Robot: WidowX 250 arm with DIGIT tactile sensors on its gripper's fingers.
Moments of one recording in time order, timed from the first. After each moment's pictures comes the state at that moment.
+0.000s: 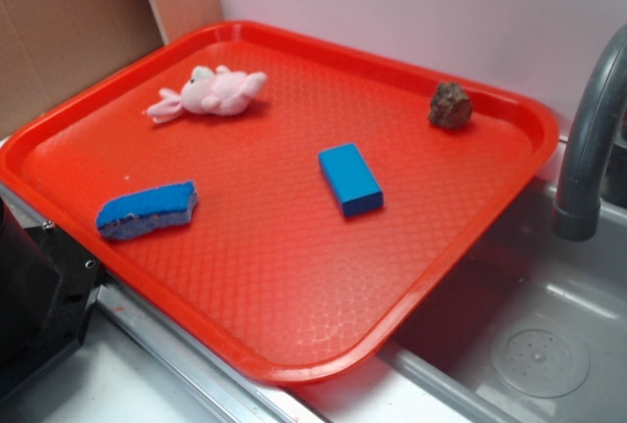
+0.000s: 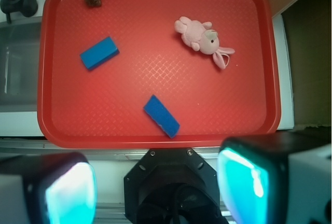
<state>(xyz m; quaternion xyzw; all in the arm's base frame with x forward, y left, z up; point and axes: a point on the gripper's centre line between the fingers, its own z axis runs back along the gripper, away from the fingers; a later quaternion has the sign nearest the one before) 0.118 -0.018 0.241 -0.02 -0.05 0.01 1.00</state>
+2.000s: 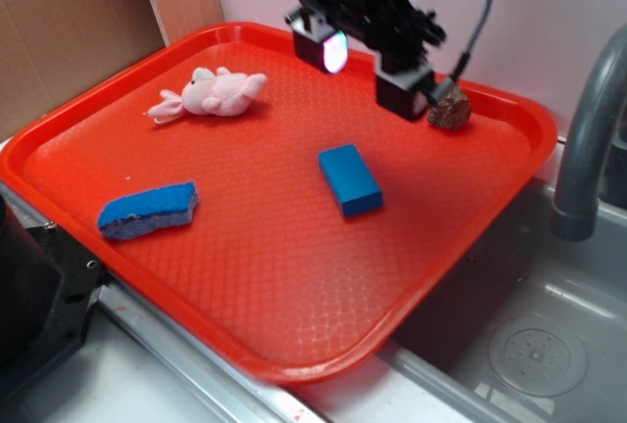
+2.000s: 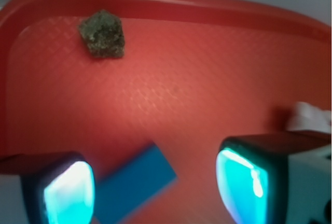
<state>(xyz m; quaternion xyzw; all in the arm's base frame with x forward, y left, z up) 0.287 -0.096 0.075 0.07 -0.03 0.04 1.00</state>
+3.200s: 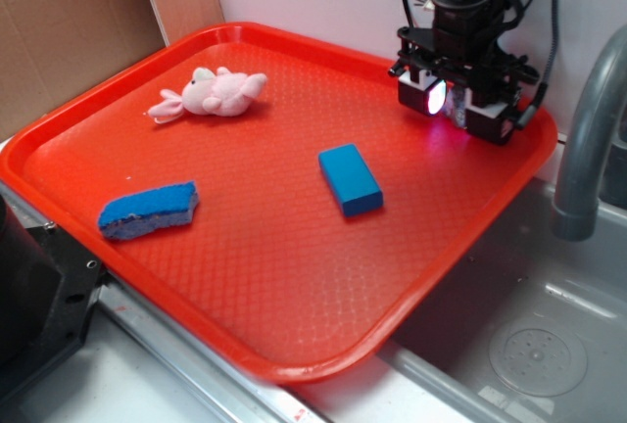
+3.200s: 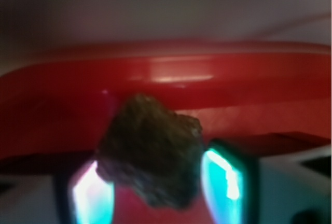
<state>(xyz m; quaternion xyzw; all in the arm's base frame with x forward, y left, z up) 0.351 -0.104 0.023 0.04 -0.06 0.05 1.00</state>
